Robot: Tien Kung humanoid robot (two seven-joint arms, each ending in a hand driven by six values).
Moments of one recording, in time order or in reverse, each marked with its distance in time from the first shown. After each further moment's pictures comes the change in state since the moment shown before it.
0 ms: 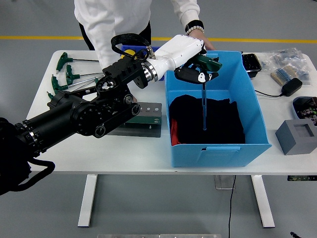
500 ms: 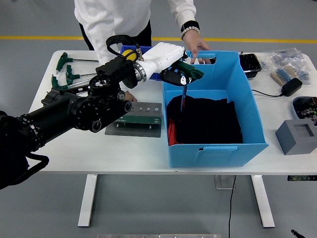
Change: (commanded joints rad) left arm -0.043 0.000 0.112 0.129 -0.117 -0.038 0.014; right arm 0.011 -0.007 0.006 0.001 -0.027 -0.001 -0.004
